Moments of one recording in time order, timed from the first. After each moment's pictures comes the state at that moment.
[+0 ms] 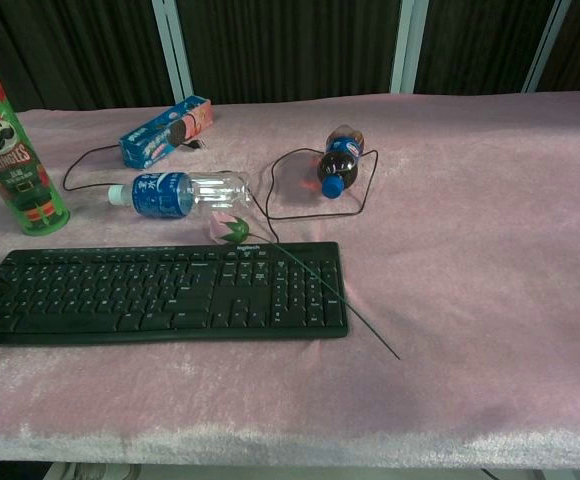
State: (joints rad) left arm -0.32 -1.32 0.02 -1.61 1.22 1.08 0.45; right arm 0.02 -1.17 -0.10 -1.57 -1.72 1.47 -0.23
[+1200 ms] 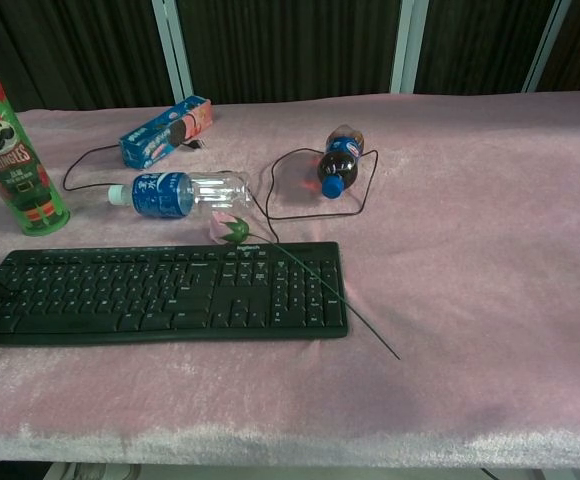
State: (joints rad) left arm -0.34 -1.32 0.03 -1.60 1.18 1.06 0.46; right arm 0.03 -1.17 -0.10 -1.57 -1.72 1.46 -0.23
